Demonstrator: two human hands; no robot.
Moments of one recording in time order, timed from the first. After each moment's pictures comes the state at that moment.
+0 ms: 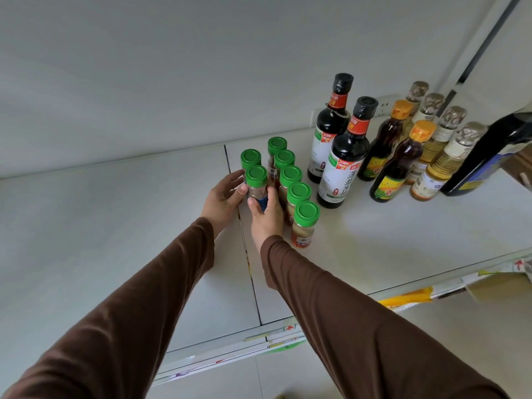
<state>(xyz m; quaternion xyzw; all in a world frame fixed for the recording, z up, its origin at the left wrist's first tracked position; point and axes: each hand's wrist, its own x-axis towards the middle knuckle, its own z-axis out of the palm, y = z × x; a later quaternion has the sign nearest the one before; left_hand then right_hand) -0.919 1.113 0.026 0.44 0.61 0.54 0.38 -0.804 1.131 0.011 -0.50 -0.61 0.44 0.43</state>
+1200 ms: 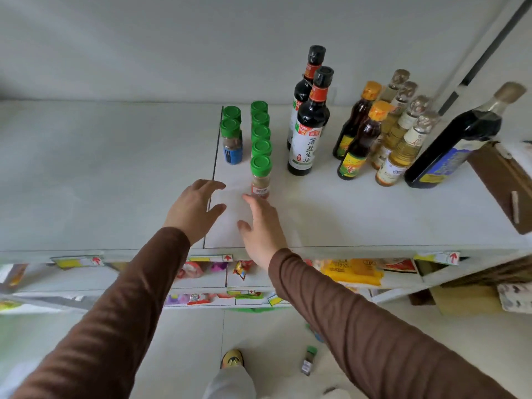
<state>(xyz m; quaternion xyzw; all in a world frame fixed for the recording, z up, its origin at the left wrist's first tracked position) -0.786 0.983 0.054 0.49 0.84 0.22 0.10 -0.626 1.050 0.047 -0.37 -0.82 0.40 0.17</state>
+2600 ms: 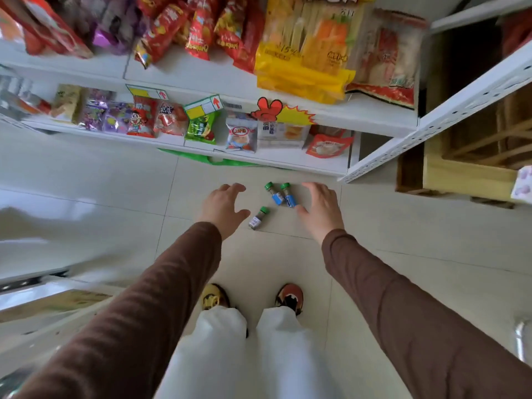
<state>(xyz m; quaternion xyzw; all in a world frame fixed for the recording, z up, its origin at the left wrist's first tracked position) -0.350 0.925 -0.315 0.34 0.88 0.10 0.32 -0.182 1.084 -0.341 -0.42 -0.85 0.31 -0.04</state>
